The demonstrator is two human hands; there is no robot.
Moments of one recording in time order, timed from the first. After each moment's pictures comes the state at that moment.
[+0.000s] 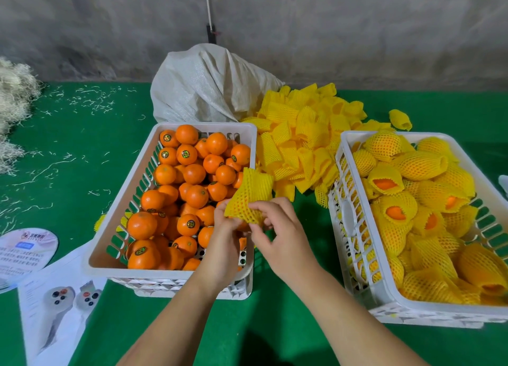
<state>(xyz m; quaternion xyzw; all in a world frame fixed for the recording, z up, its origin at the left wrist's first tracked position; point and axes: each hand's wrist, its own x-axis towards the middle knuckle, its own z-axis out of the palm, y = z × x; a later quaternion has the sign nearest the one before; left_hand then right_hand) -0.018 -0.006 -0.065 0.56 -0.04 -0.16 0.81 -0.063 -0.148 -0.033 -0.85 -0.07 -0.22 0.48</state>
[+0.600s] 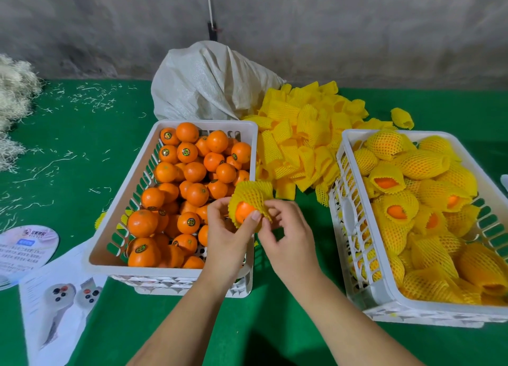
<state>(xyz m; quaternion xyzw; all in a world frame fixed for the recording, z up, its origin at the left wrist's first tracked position) -0.028 -0.017 -0.058 0.66 -0.04 0.00 0.75 -0.069 -0.146 -0.039 -0.84 -0.01 -0.30 0.46</state>
